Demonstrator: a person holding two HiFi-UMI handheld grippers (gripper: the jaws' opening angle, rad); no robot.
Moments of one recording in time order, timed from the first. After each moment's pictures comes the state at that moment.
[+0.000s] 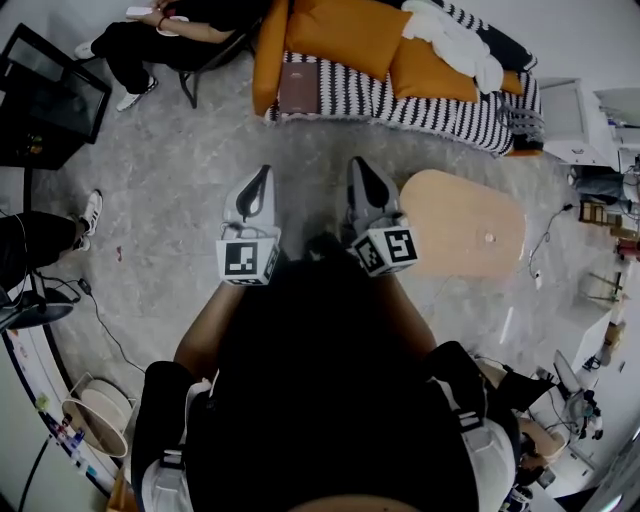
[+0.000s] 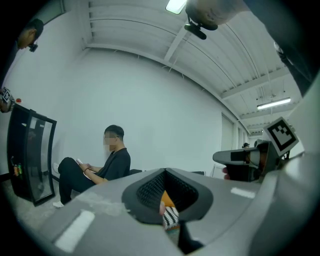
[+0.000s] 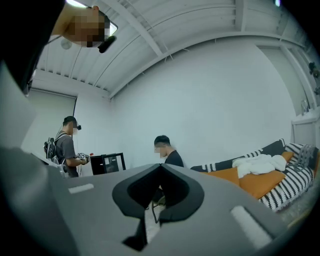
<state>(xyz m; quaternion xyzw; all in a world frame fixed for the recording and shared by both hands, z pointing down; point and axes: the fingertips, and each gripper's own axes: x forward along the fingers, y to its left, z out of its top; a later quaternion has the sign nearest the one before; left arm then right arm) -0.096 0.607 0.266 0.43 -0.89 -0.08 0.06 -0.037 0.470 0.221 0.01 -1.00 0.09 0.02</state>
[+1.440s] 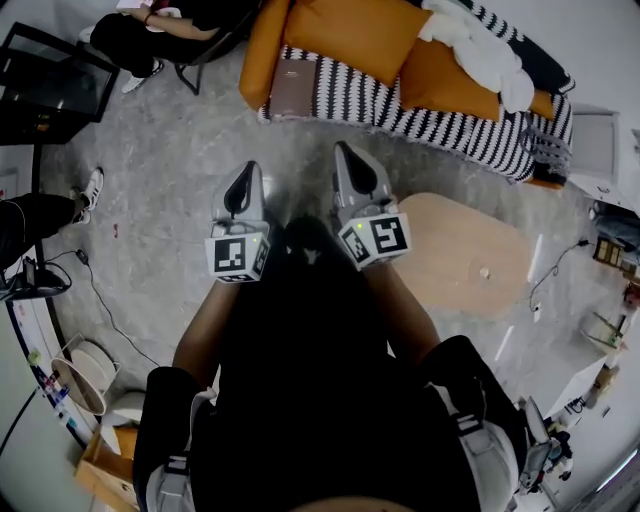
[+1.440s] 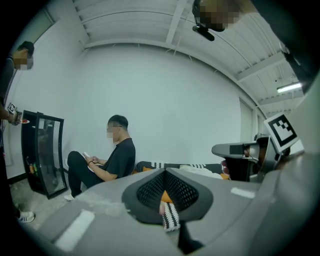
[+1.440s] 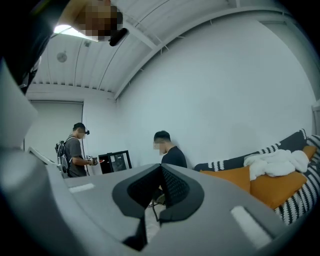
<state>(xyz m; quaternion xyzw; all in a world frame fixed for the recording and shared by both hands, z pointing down) -0.142 0.465 0.302 0.35 -0.93 -0.06 0.11 -0.115 0.321 0.250 -0.08 -0.99 0.10 0.04</state>
